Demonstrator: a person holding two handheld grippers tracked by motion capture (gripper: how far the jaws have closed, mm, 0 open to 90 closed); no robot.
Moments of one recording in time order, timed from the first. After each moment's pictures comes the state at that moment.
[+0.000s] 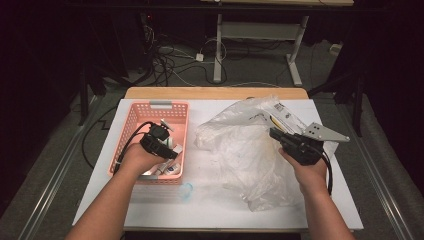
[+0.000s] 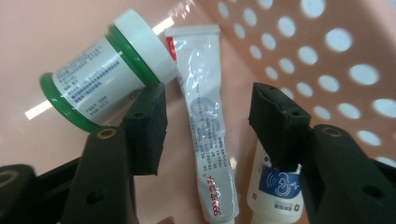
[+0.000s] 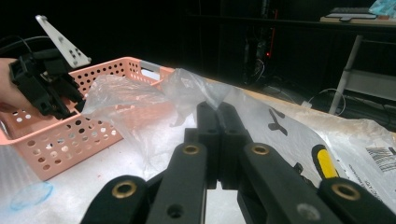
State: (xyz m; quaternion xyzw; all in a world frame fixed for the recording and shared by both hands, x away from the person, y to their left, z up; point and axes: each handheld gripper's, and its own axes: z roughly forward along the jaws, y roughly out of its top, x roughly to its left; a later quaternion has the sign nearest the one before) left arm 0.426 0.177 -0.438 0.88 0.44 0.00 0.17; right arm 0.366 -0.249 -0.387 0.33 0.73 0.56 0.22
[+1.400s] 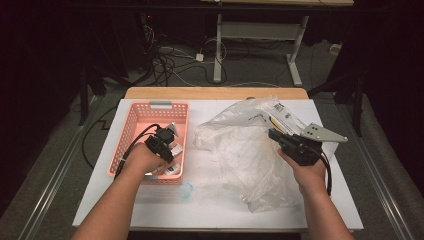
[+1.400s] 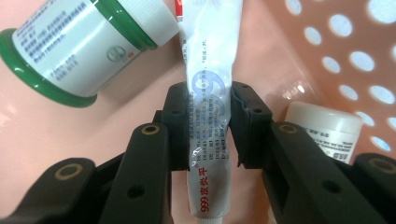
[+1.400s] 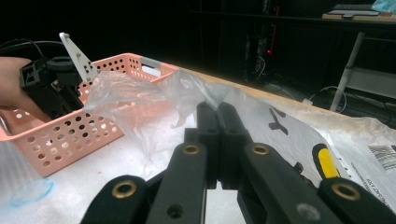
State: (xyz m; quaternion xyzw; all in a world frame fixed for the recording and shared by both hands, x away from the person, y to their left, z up) left arm 0.431 0.164 -0.449 0.89 0.45 0.00 0.07; right arm 0.365 -0.247 -0.389 0.33 0.73 0.56 0.22
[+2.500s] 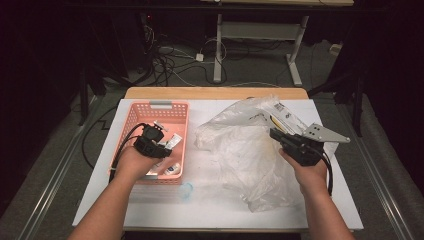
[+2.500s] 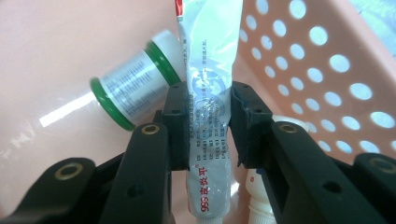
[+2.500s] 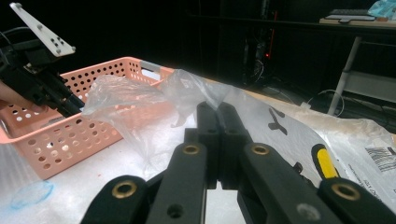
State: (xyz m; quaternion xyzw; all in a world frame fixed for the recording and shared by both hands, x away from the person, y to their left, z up) left arm 0.405 0.189 -0.425 0.86 0.47 0.05 0.22; right arm 0.363 -0.249 -0.386 0.33 0.73 0.56 0.22
